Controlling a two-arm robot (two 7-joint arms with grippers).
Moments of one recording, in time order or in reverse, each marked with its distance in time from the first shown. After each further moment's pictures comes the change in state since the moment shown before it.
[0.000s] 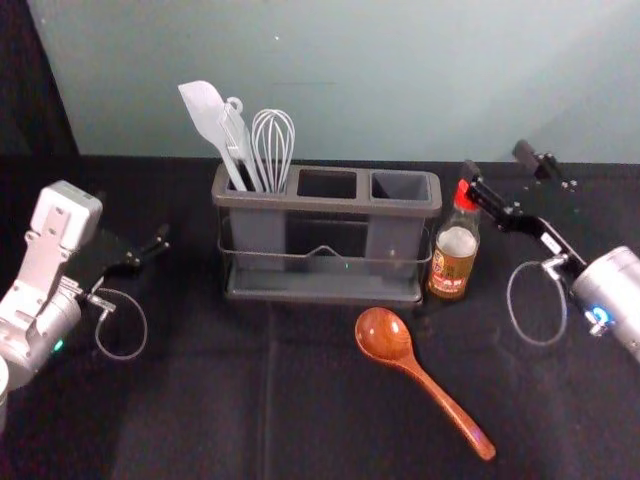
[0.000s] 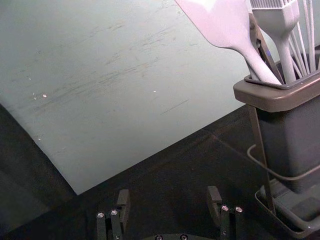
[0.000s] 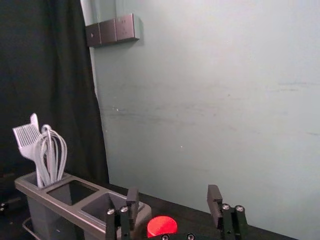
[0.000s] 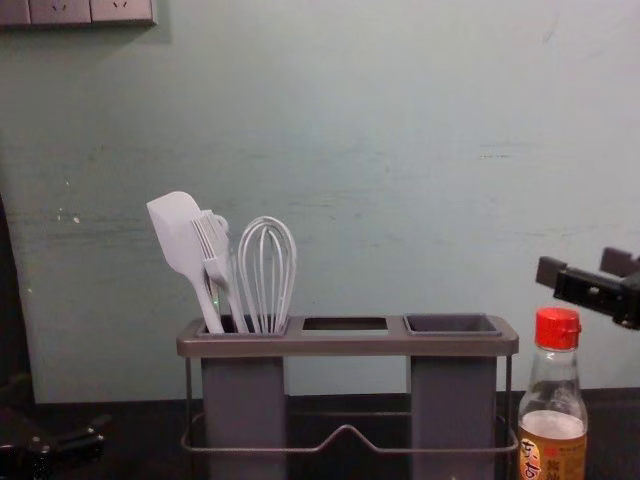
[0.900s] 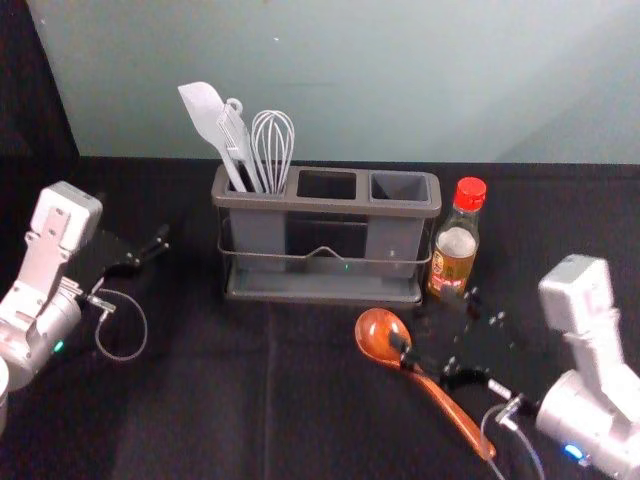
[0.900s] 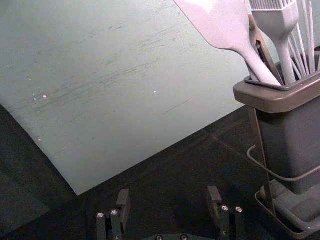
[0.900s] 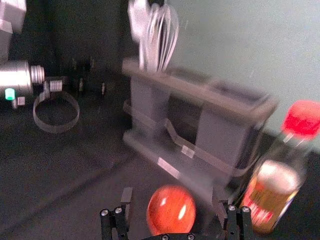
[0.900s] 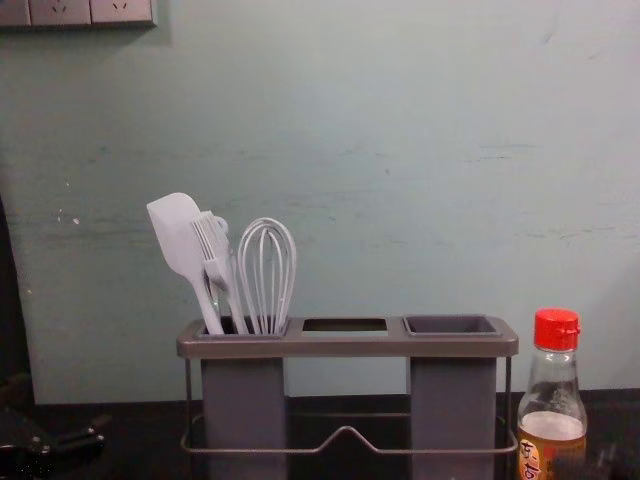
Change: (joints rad) left arm 0.000 0.000 0.000 0.000 0.000 0.000 0.000; right arm -0.239 0.138 -0.117 -0.232 -0.147 0.170 0.026
